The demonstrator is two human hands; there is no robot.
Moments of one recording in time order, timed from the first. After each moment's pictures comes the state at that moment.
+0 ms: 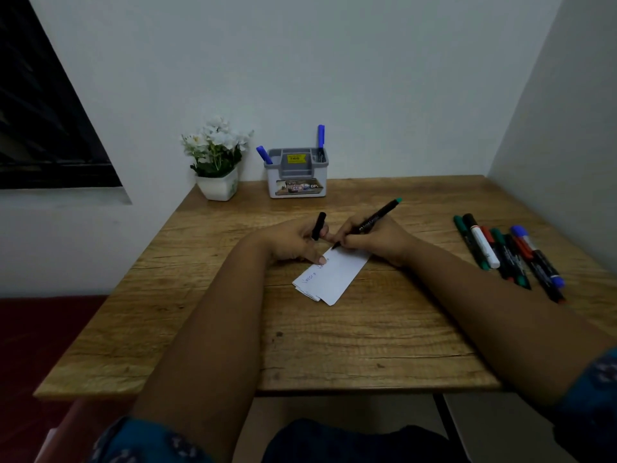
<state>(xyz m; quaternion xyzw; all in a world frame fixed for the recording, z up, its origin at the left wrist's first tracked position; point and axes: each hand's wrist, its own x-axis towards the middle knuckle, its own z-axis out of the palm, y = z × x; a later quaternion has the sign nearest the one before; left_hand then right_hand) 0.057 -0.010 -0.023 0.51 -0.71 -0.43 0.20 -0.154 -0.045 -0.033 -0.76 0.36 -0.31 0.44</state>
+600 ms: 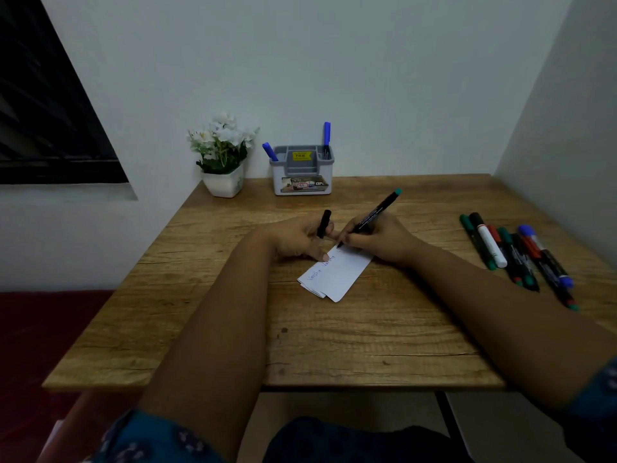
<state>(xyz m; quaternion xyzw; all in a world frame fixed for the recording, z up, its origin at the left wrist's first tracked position) 0.056 -0.004 -0.017 0.53 -0.71 -0.44 0.18 -0.151 -0.043 -0.036 -0.81 0.39 -0.28 0.33</state>
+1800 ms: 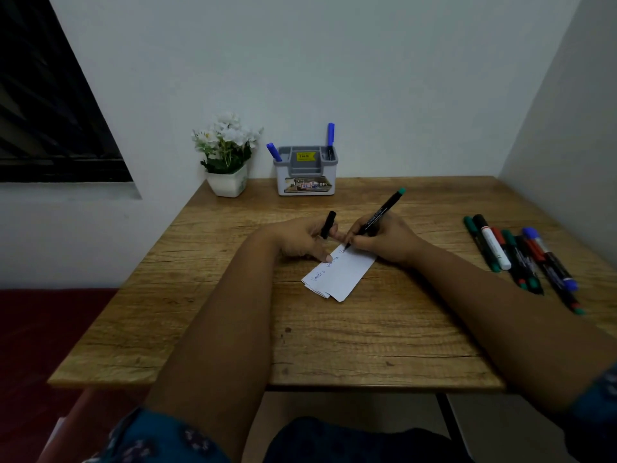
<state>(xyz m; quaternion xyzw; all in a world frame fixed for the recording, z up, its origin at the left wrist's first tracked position) 0.053 0.001 -0.013 0.53 -0.72 -0.40 0.17 -0.153 -0.046 -0.037 -0.82 0.40 -0.28 0.31</state>
